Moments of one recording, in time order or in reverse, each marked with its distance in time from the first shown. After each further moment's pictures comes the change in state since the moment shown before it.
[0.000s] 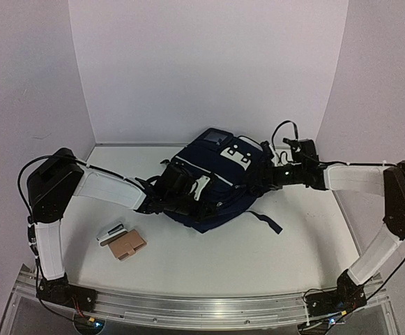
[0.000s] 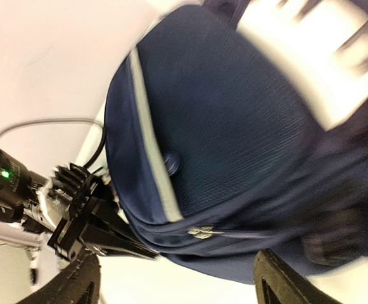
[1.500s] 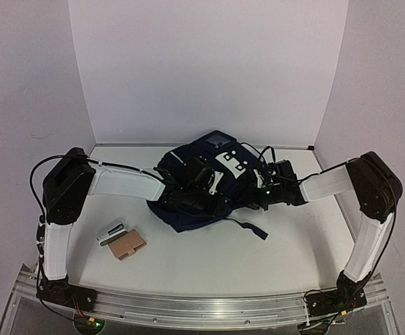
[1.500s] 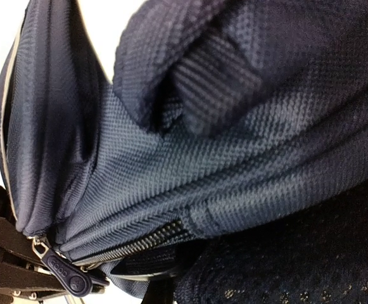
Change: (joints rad) left arm -0.065 0.115 0.297 -0.307 -0.157 -0.123; right arm 0.094 0.237 -0.034 0.152 0.100 0.166
